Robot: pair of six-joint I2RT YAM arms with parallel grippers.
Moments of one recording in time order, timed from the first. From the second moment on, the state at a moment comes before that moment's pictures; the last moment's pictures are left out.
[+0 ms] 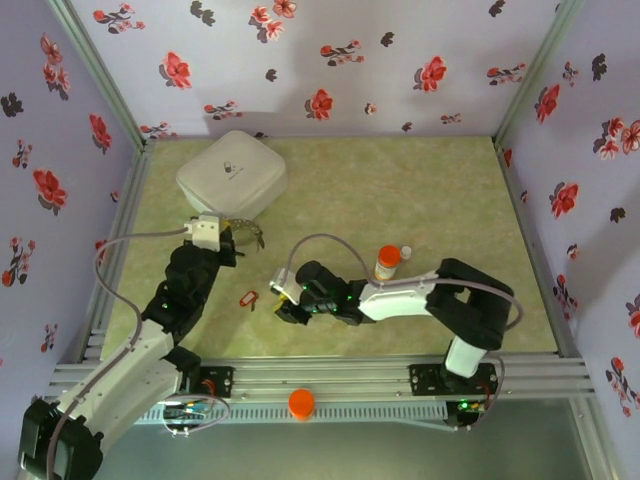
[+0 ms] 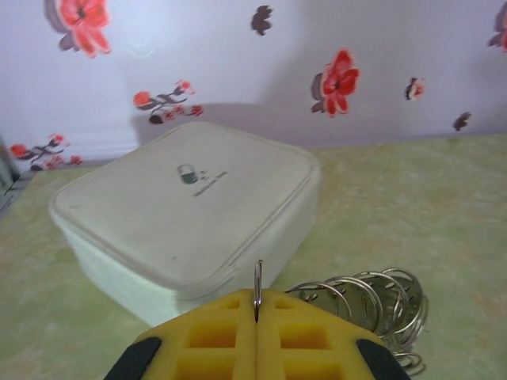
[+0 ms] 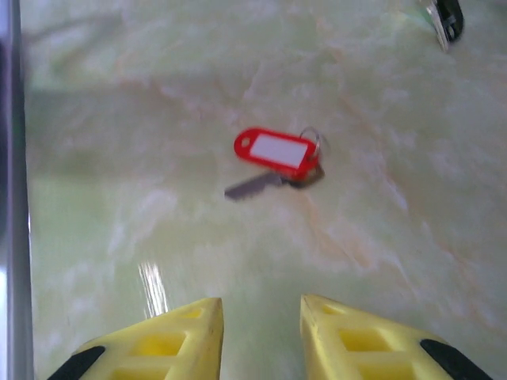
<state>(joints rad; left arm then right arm) -0.50 0.72 0.39 0.17 -0.33 -0.07 1.14 1.73 0.80 0.28 -0.18 0.06</state>
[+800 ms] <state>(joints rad) -0.47 0.69 0.40 0.07 -0.48 -0.12 1.06 2.10 1.10 0.42 -0.26 0.38</state>
